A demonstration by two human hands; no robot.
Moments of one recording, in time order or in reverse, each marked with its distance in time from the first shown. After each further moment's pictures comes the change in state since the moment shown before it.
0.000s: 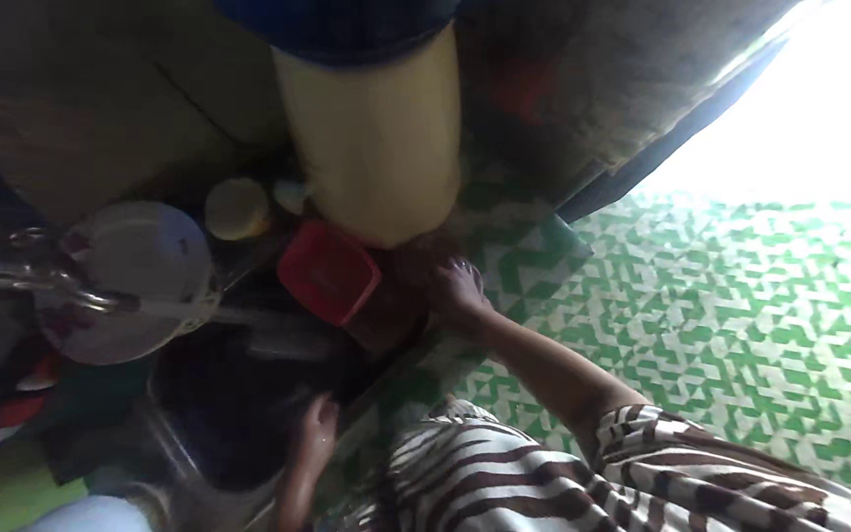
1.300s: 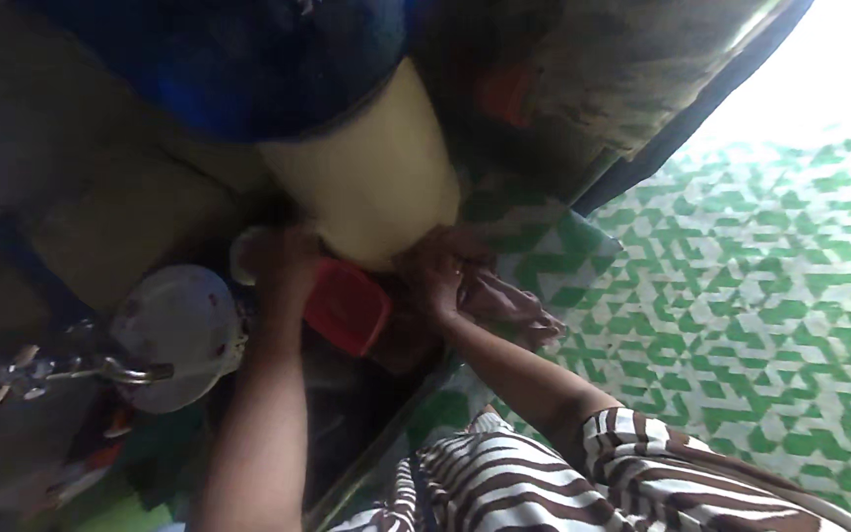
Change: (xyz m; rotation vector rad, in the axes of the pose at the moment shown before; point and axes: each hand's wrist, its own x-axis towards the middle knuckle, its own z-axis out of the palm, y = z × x) left_hand 0.090 0.295 -0.145 0.554 0.449 0.384; right_hand 0.050 -0.052 0.020 0.281 0.345 0.185
